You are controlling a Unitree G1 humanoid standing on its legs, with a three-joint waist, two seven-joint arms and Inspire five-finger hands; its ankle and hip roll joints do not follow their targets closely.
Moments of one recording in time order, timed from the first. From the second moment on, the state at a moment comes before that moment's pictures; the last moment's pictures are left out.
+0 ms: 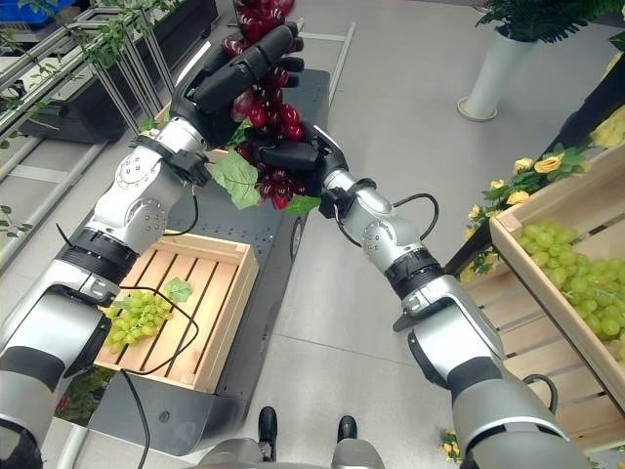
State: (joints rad) left arm -1.07 0.56 -0.47 0.63 -0.90 -0.17 -0.18; right arm -1.02 -0.37 0.51 0.66 1.11 0.06 0.21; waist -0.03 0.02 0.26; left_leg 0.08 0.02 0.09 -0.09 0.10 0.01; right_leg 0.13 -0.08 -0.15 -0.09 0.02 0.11
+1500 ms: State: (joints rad) left arm -0.38 0.42 -0.26 0.66 -0.63 -0.22 0.01; right arm -0.35 -0.34 0.33 0.58 0.90 0.03 0.21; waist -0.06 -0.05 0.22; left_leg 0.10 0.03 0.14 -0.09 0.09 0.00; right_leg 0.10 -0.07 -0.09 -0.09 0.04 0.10
